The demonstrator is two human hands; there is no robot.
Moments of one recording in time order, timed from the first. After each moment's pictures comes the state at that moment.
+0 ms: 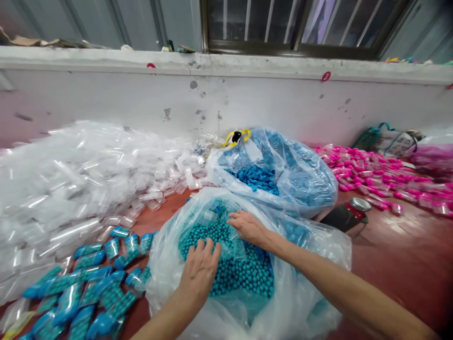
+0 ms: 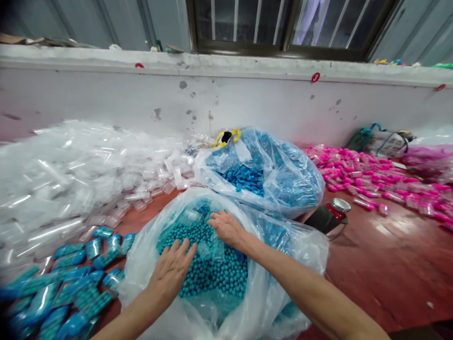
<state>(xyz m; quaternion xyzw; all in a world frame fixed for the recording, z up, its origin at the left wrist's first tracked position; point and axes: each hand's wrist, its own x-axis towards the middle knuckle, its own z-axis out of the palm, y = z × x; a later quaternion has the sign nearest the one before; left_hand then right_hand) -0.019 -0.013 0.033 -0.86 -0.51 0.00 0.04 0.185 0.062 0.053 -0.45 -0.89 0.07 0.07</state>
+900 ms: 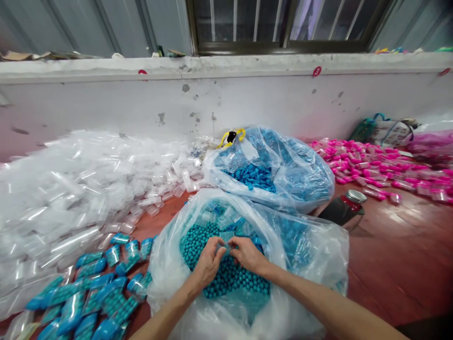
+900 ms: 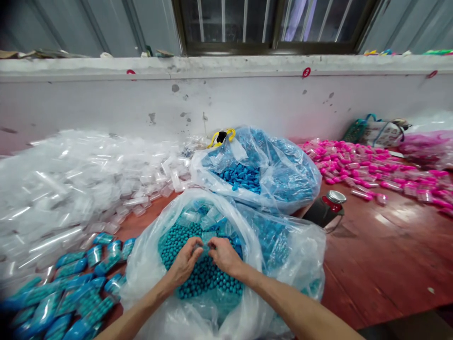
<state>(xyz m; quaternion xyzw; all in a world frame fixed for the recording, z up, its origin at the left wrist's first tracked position) 0.003 0.019 0.013 -0.77 -0.47 -0.26 -0.35 0.163 0.011 0.012 -0.58 -0.66 0.41 0.25</state>
